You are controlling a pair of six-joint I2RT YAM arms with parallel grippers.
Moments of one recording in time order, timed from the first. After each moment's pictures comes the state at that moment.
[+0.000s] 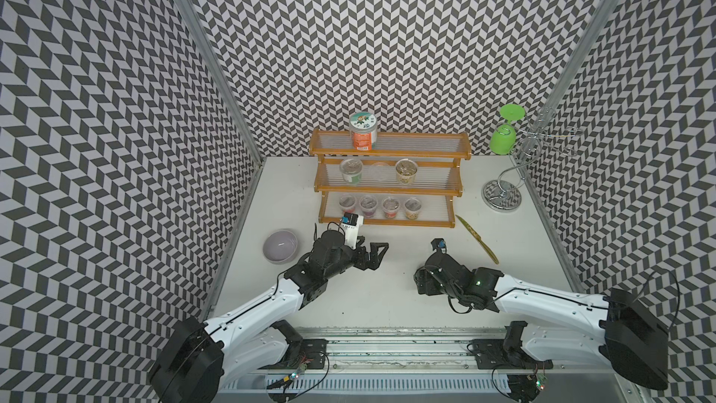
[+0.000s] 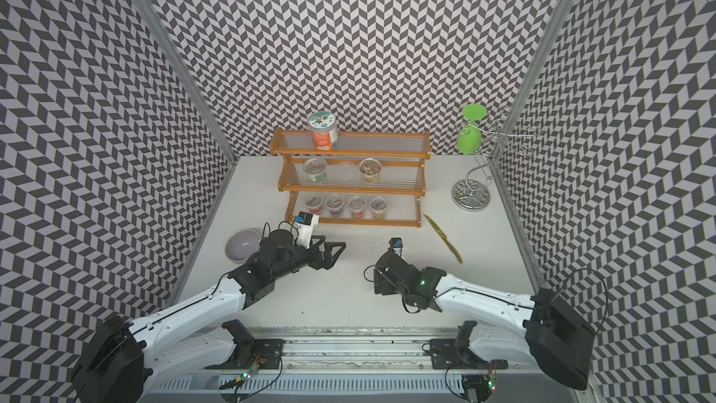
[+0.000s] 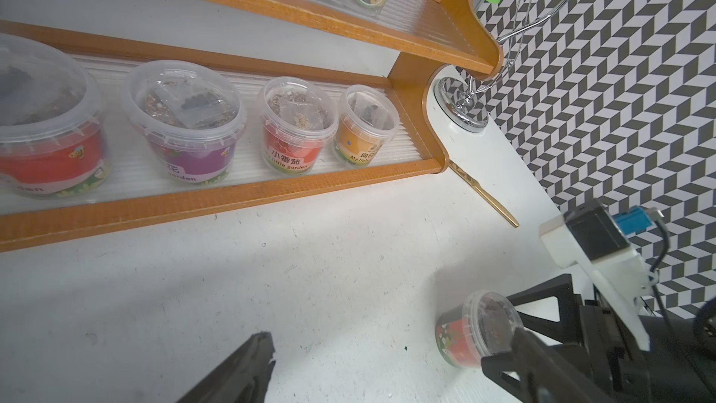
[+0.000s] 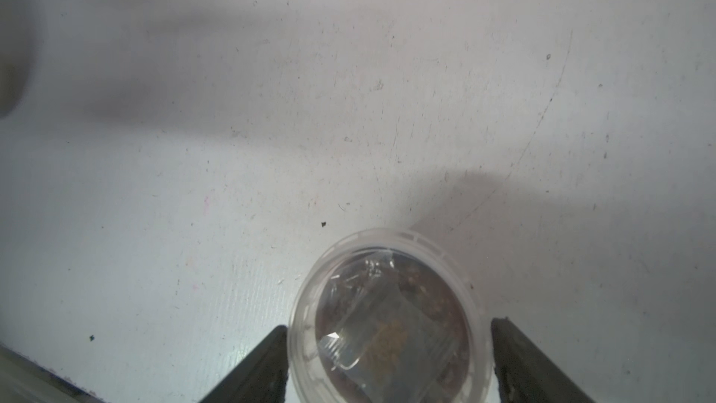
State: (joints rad) left arm -0.67 1.04 0.48 0.15 0.16 -0.46; right arm 0.97 1.18 0.56 -0.35 0.25 0.79
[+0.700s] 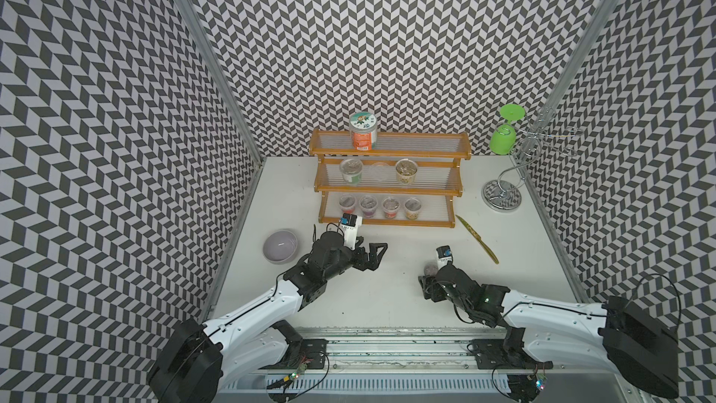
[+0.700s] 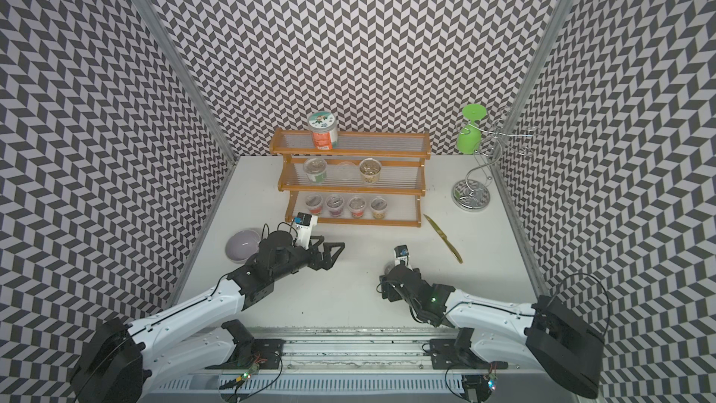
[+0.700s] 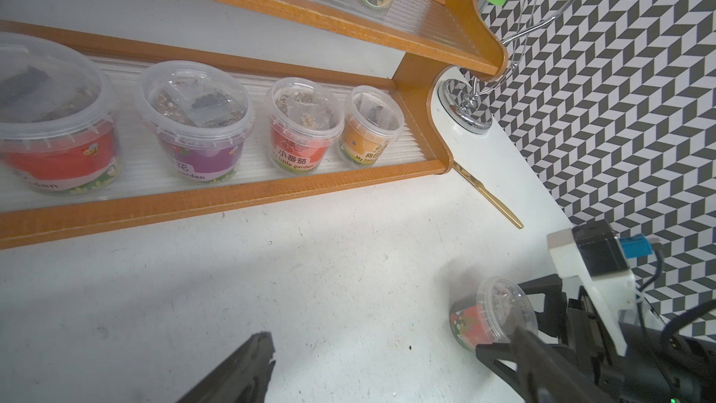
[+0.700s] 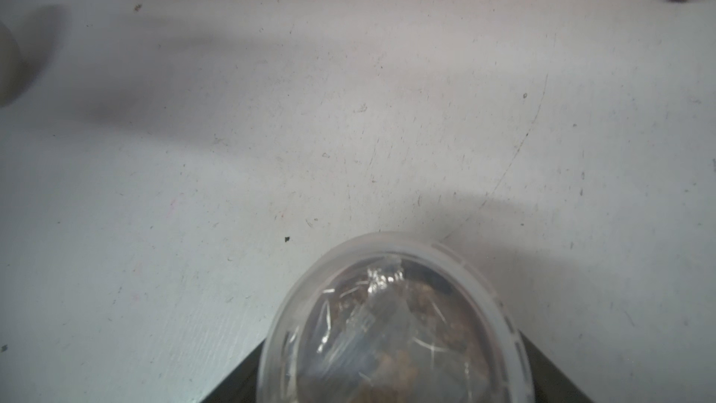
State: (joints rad) left arm -0.67 1.03 0.47 0.15 0.15 -0.46; right arm 0.97 1.10 0.32 -0.01 0.33 0.63
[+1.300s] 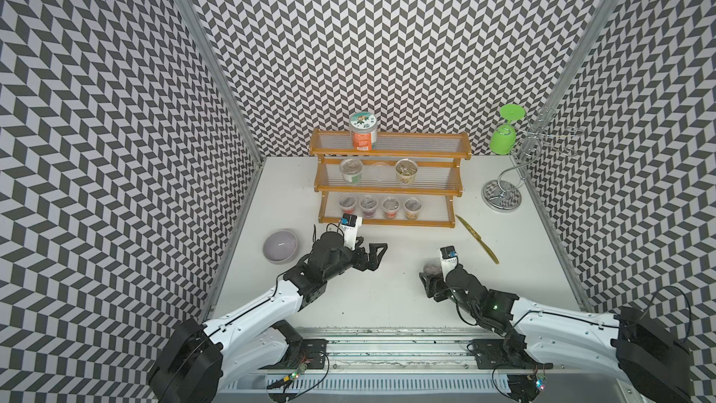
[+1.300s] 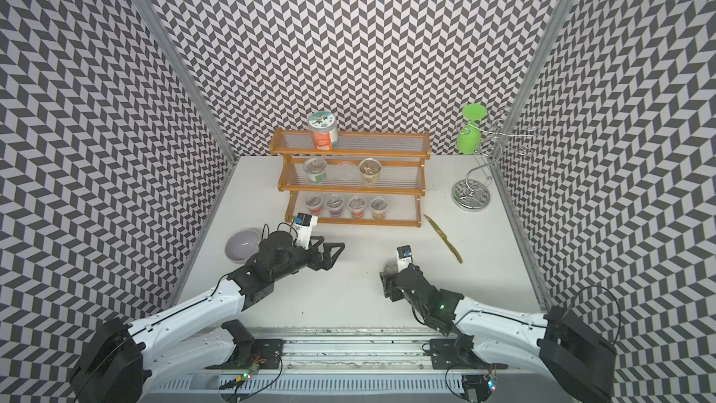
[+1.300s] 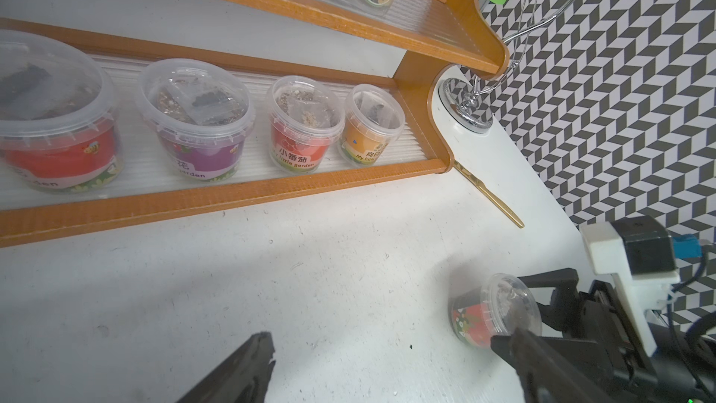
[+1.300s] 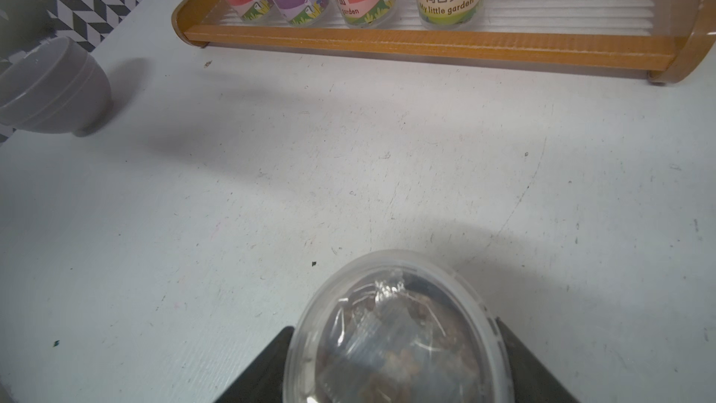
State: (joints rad) left arm -0.67 1.03 0.47 0.16 0.15 -0.46; right arm 0.98 1.02 0.24 0.11 0.35 0.56
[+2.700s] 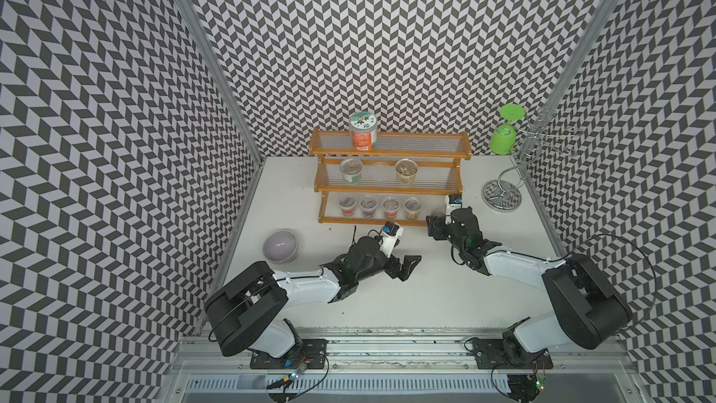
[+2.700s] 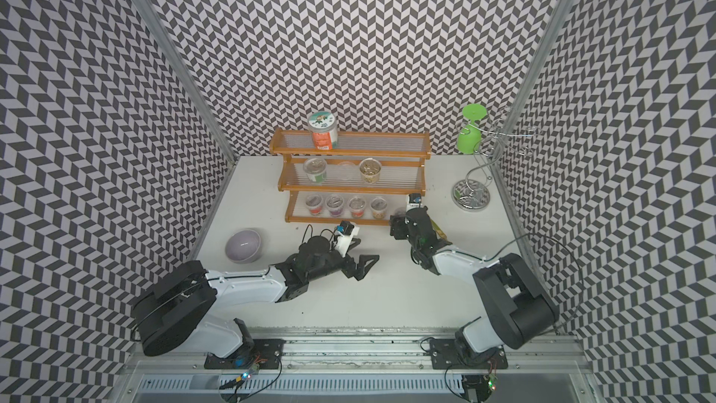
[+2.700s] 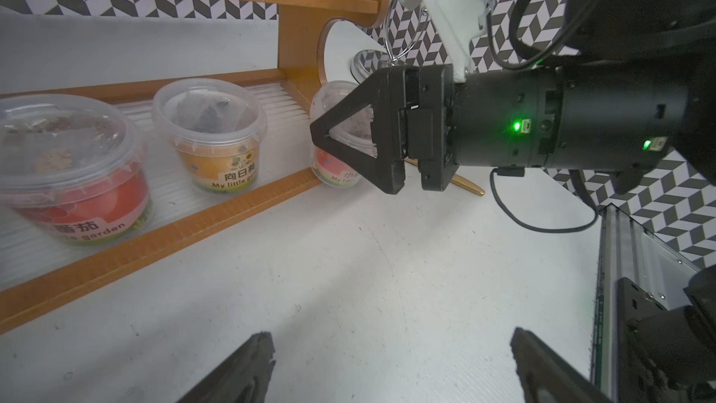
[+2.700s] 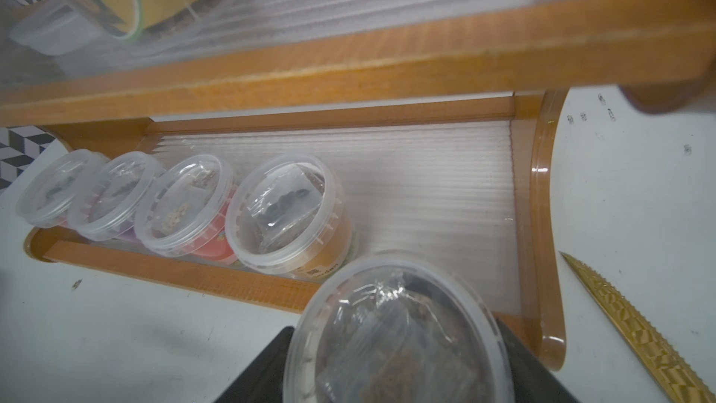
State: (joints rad) left arm -0.89 1.48 0.55 0.60 0.13 -0.30; right arm 0.45 1.50 0.62 0.35 0.16 0.36
